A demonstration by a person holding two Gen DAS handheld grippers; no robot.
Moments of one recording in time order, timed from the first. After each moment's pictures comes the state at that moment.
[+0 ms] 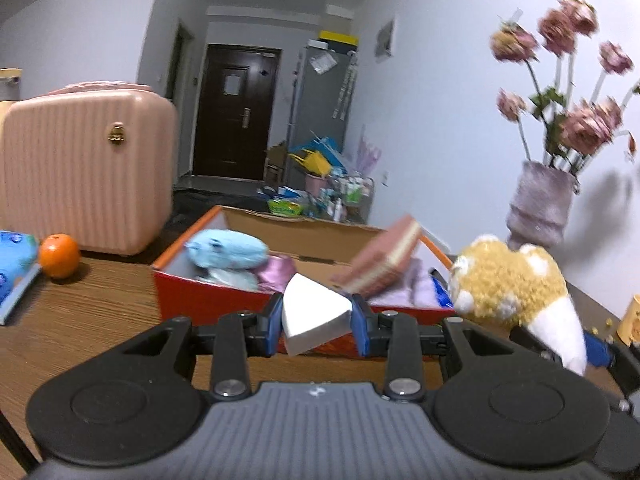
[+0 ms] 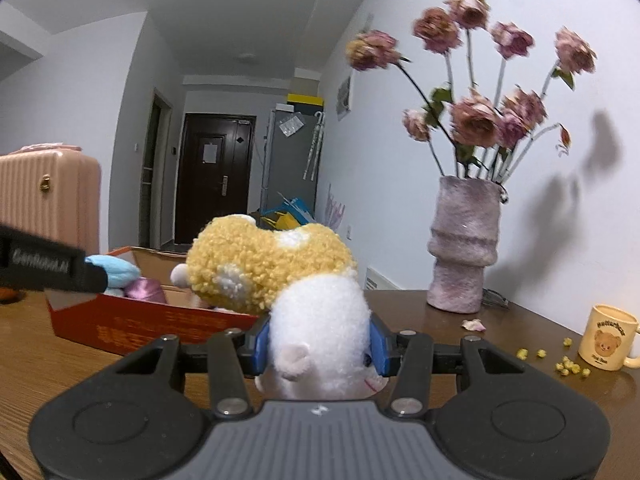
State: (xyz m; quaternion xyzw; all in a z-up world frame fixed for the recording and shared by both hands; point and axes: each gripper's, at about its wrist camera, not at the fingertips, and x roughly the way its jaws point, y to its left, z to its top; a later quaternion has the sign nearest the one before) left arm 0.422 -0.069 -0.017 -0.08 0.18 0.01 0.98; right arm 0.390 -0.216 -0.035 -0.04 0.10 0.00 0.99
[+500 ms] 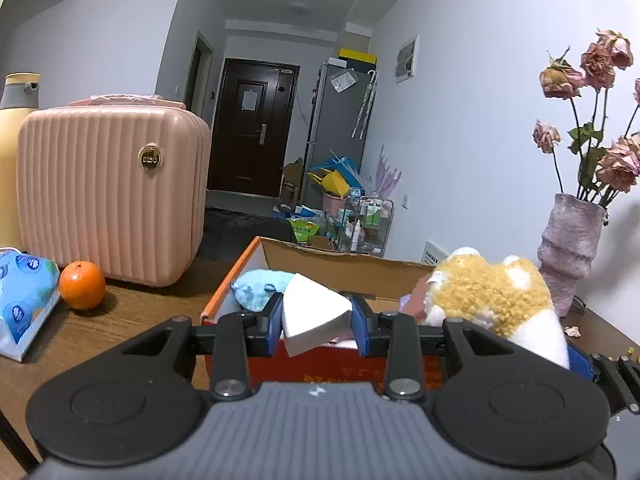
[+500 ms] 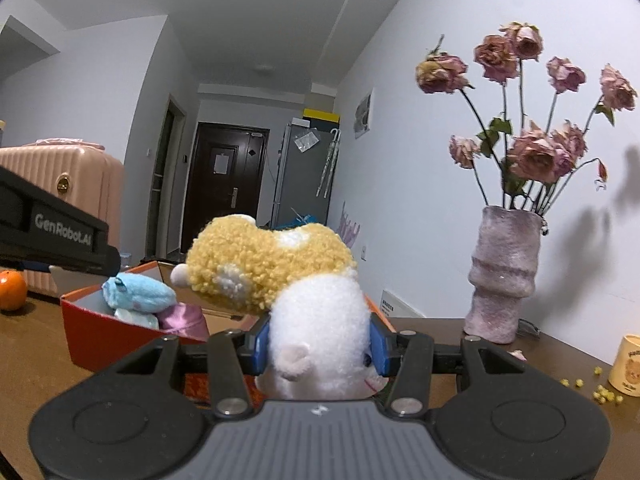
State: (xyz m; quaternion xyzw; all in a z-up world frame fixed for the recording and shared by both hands) left arm 0.444 -0.018 -0.007 -0.09 0.15 0.04 0.98; right arm 0.425 -0.151 -0.032 -0.06 0.07 0.01 1.00
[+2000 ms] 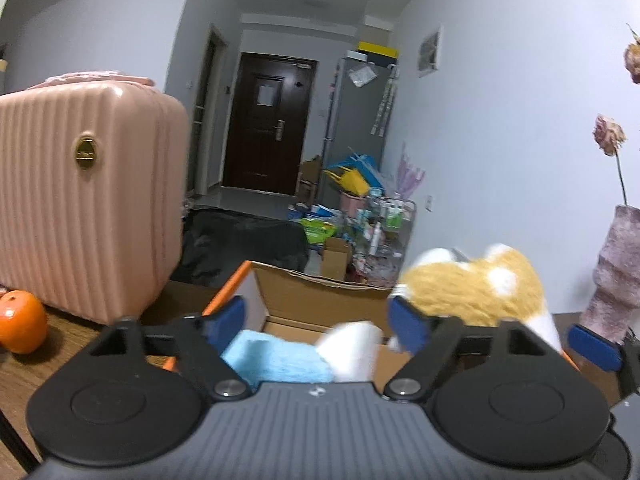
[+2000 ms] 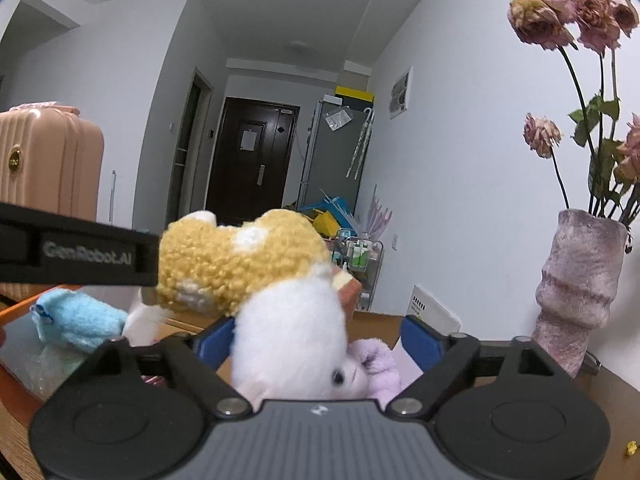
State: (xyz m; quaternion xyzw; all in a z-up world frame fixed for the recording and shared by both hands) left arm 0.572 -0.012 -0.020 -0.09 0.15 0.06 0.98; right arm 0.560 -0.134 -0.031 -0.08 0.11 0.05 0.99
